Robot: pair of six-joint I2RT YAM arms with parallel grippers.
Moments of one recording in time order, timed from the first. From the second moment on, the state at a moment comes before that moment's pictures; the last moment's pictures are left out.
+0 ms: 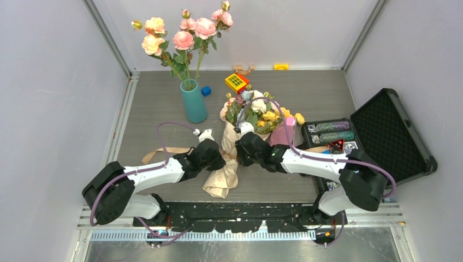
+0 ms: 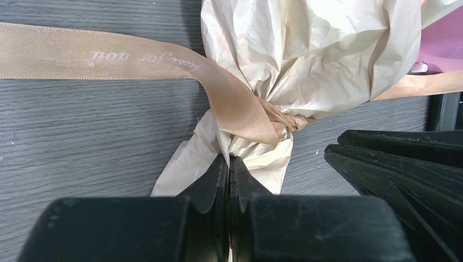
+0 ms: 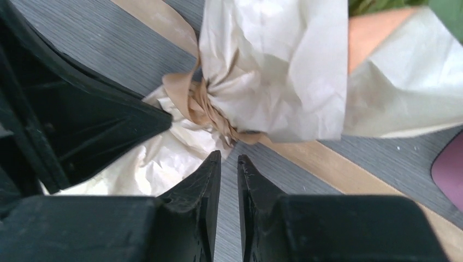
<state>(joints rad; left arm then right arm) -0.84 1.30 0.55 -0.03 -0.18 -0.90 0.97 1.44 0.79 -0.12 0.19 0.45</state>
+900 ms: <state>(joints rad) -0.84 1.30 0.55 -0.03 -0.18 -0.89 0.98 1.62 0.92 -0.13 0.20 0.37</state>
